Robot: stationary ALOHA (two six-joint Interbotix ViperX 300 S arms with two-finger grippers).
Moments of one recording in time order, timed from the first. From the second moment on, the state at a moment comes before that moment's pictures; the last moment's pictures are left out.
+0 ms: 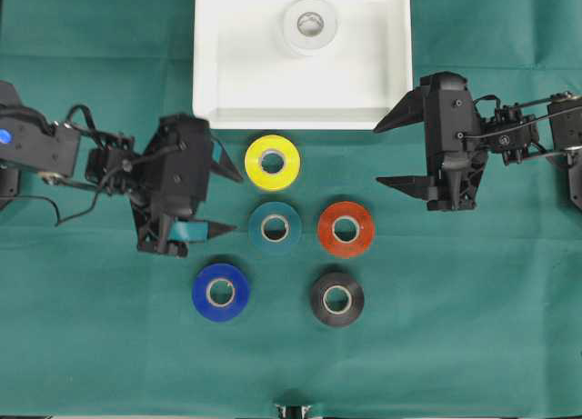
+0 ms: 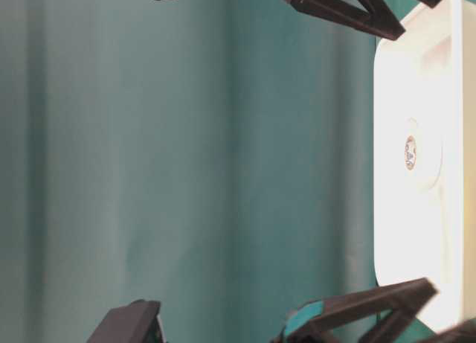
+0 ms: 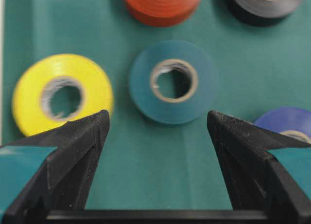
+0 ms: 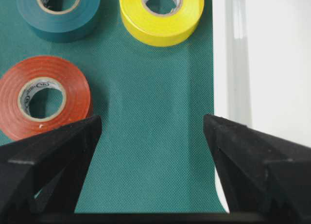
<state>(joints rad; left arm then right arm) -0.15 -0.14 0.80 -0.03 0.04 0.00 -0.01 -0.26 0.97 -0.35 -0.05 0.45</state>
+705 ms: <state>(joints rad) -0.26 0.02 0.68 -0.03 0.04 0.00 -0.01 -0.26 0.97 -0.35 -0.05 0.45</state>
